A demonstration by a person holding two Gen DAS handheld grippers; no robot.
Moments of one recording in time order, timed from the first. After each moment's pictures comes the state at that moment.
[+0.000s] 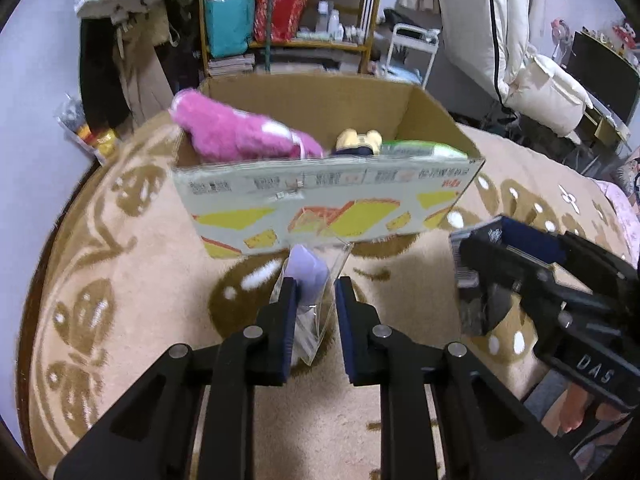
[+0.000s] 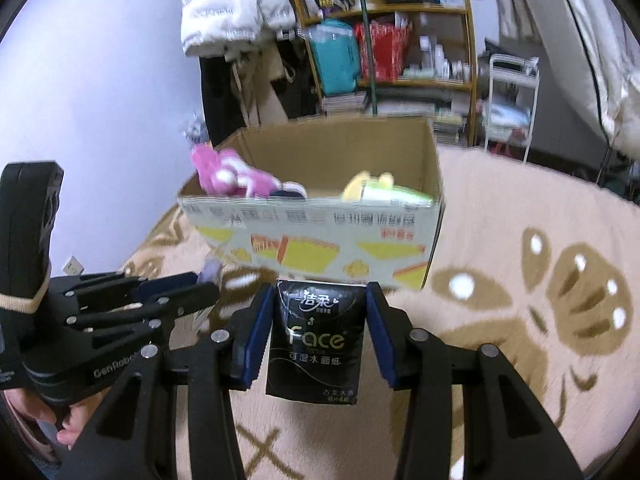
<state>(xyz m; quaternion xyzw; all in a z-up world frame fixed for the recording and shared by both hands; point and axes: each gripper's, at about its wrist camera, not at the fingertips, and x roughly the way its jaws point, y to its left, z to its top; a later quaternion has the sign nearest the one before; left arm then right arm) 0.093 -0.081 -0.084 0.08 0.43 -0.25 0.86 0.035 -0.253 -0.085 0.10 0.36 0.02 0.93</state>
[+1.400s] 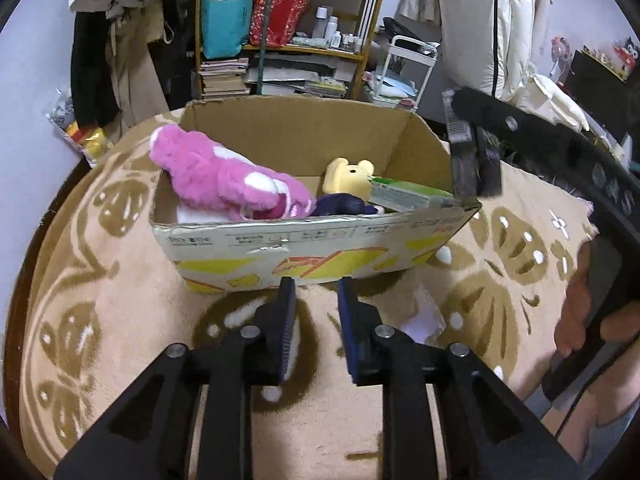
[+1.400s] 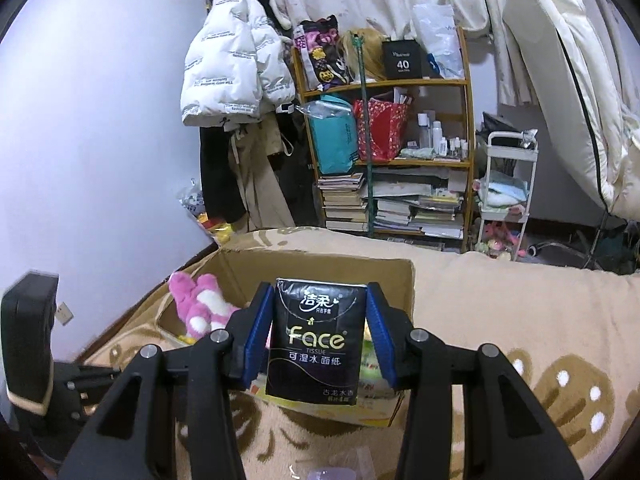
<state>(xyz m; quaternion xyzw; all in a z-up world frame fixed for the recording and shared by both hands) 0.124 -0.099 -0.075 0.05 0.45 -0.27 0.85 0.099 -0.293 -0.031 0.10 0.26 0.01 0.96</state>
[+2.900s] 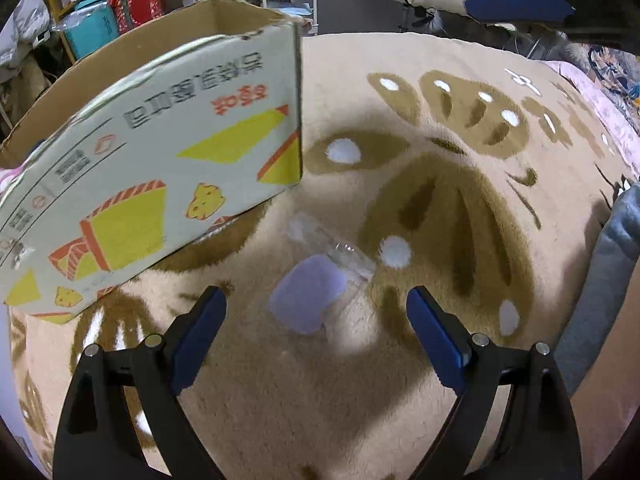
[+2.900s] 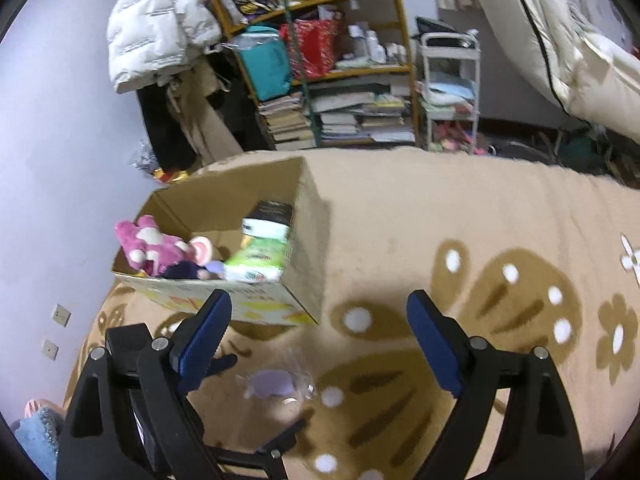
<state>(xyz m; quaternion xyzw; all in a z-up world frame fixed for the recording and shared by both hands) 0.073 -0.236 -0.162 0.23 0.46 -0.37 0.78 0.051 -0.360 -0.059 0.17 0.40 -0.06 0.90</state>
